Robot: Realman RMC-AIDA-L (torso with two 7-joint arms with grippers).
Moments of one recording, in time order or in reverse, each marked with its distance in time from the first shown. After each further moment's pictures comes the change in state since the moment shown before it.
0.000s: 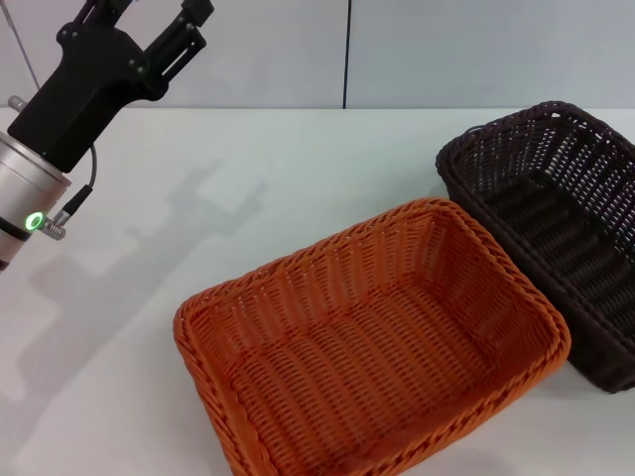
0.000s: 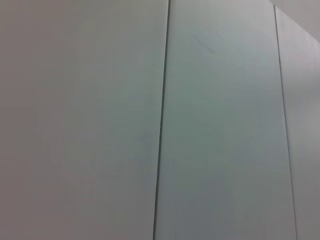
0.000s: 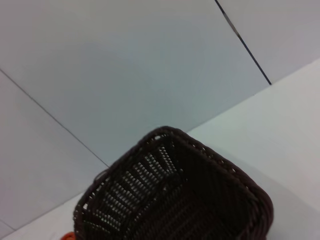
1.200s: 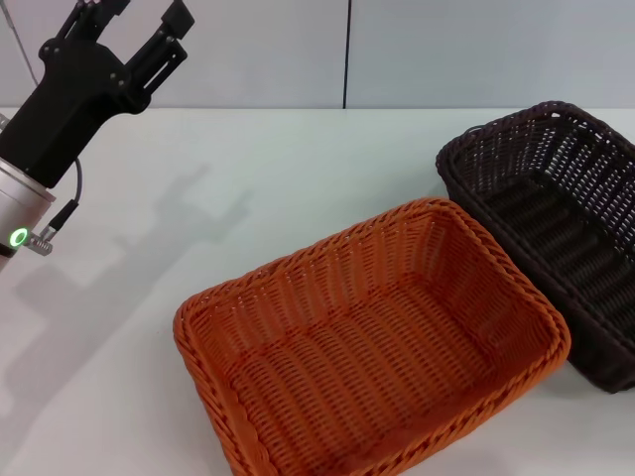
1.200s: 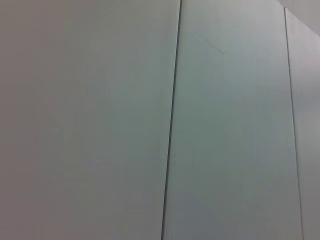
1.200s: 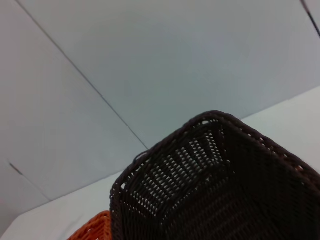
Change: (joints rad) left arm 0.034 -0.002 -0.013 -0.006 0.000 0.021 -0.007; right arm 0.063 0.000 -0.050 0.147 -0.020 0.038 -0.171
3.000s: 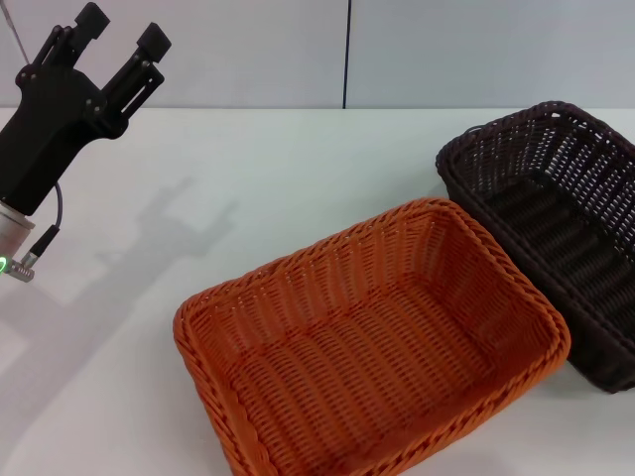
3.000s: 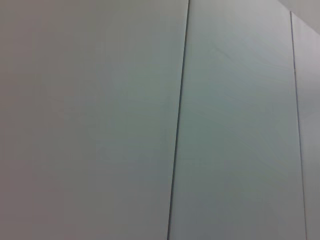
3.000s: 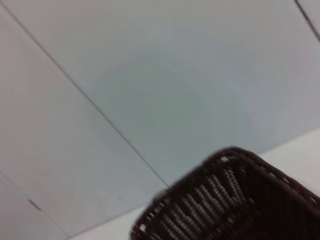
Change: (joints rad) left arm 0.056 0.000 0.000 -0.003 -0.003 0.044 -0.002; right arm 0.012 -0.001 -0.011 0.048 0.099 0.027 0.029
